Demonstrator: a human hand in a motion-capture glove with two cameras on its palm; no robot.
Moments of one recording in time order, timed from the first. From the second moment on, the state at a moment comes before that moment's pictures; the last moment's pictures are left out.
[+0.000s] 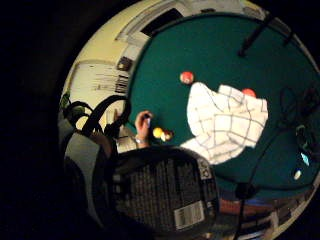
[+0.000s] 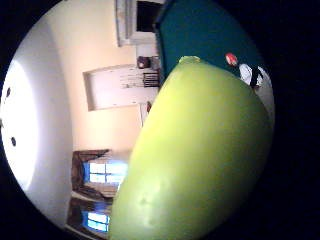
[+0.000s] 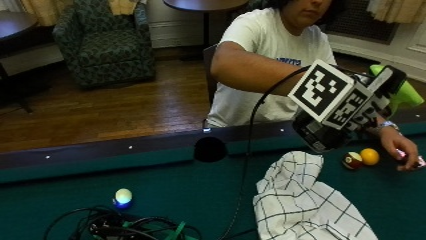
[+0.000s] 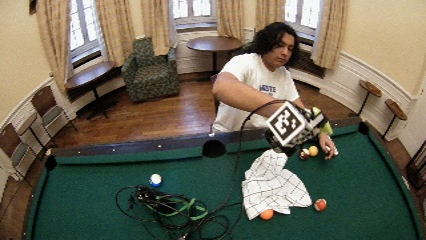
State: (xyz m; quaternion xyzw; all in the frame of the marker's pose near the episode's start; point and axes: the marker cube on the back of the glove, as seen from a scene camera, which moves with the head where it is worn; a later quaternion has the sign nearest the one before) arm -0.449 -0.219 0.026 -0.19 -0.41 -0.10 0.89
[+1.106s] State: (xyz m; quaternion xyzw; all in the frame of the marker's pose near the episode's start) arm -0.624 -0.177 0.223 -0.07 -0.57 -0.22 0.79
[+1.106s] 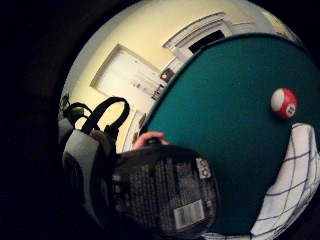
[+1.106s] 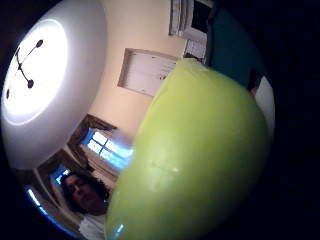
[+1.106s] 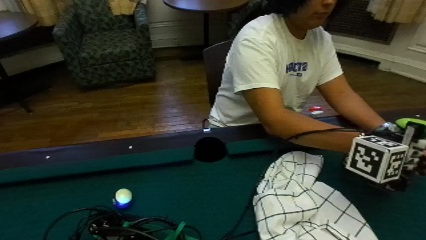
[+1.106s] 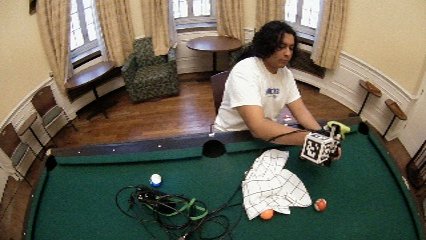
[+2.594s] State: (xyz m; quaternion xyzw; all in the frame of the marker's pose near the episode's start) arm -0.673 -0.219 0.297 -0.15 -0.60 -0.23 0.75
